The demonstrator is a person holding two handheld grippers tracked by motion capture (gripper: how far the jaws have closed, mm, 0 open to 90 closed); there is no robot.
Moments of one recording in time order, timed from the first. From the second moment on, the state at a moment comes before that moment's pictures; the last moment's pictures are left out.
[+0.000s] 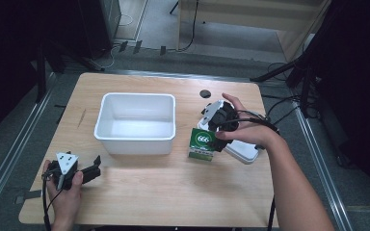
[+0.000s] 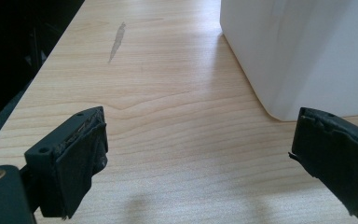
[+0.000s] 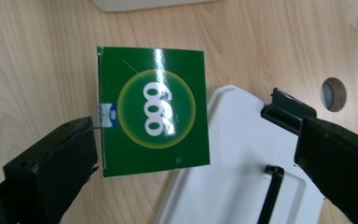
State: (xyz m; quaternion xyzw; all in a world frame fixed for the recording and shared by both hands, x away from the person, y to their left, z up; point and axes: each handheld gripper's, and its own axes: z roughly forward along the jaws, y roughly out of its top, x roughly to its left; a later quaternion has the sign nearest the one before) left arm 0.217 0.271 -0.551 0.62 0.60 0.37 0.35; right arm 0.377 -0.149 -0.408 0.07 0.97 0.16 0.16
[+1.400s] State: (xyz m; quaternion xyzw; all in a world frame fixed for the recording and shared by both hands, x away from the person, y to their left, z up) left arm 0.216 0.272 -0.550 0.62 0.60 0.37 0.36; right arm 0.400 -0.144 -0.473 0.08 0.99 0.12 0.04
